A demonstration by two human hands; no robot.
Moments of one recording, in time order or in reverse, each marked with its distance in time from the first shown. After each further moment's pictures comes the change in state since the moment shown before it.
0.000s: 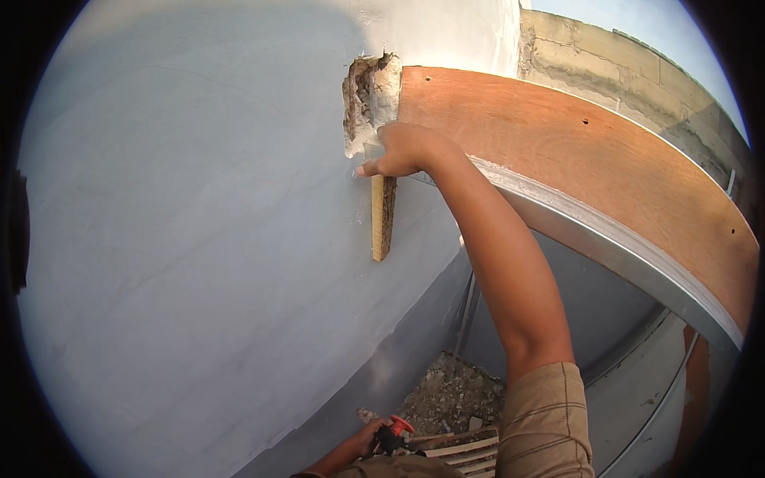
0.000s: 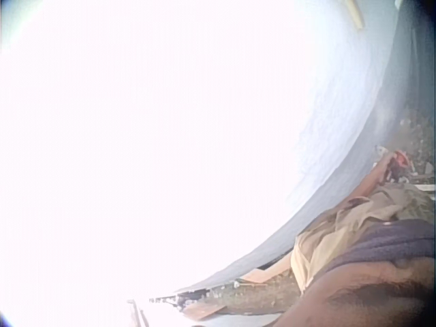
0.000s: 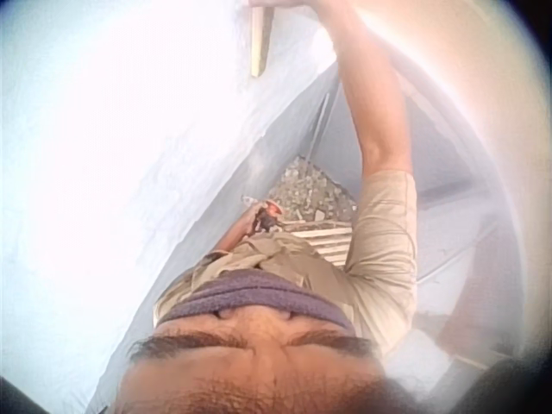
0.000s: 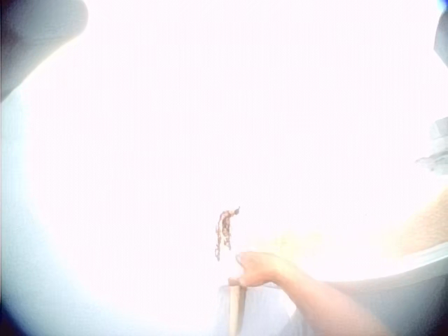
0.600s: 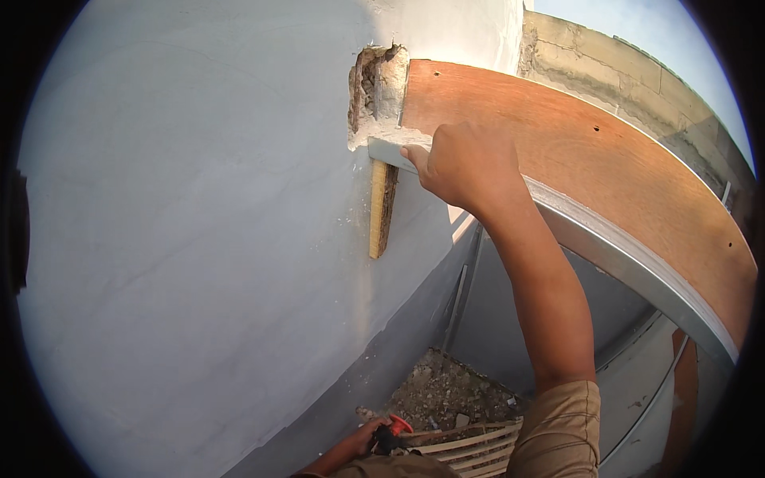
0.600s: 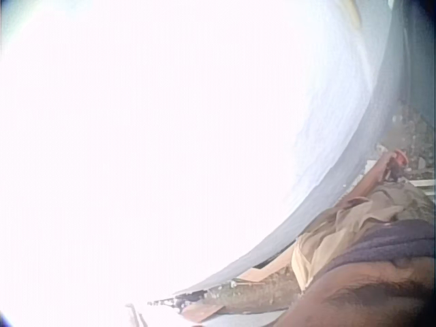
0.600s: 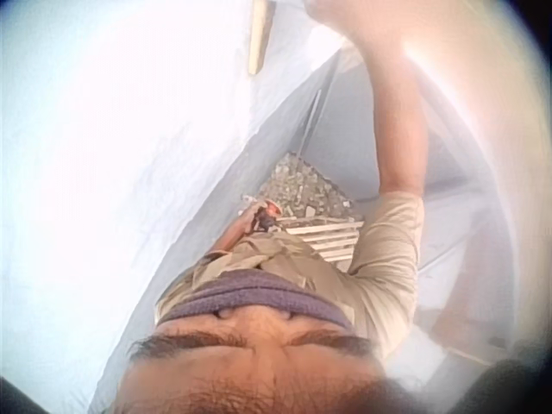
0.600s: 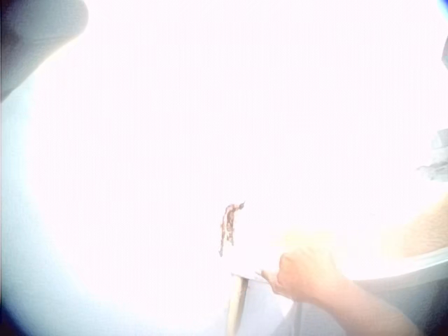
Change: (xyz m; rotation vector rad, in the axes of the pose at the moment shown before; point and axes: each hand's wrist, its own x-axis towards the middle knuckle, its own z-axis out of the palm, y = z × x) left_hand -0.005 0.008 0.018 -0.038 -0.097 -0.062; right_hand -0.066 -0.015 -0.018 -0.318 0.008 0.296
